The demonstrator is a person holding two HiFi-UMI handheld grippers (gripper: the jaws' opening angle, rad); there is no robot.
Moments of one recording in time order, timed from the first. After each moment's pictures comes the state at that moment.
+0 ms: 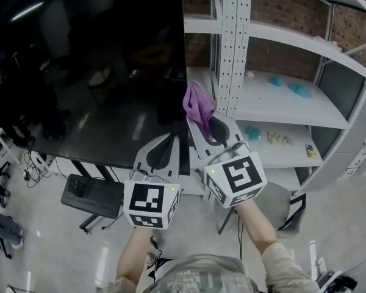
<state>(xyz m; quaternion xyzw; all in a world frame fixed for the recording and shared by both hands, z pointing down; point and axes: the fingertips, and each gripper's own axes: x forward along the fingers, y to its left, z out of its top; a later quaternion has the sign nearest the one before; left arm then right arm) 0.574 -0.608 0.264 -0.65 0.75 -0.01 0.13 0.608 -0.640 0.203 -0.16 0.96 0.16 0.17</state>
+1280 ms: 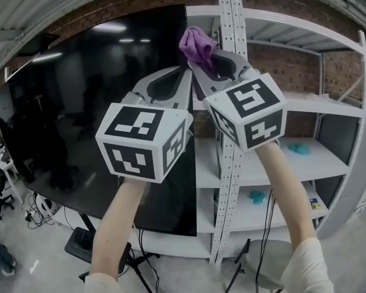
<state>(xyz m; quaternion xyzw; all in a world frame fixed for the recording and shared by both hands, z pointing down) 0.608 -0.601 -0.058 -0.64 0.68 0.03 0.36 0.611 -0.626 -0.085 -0.18 0.88 0.40 0.22</state>
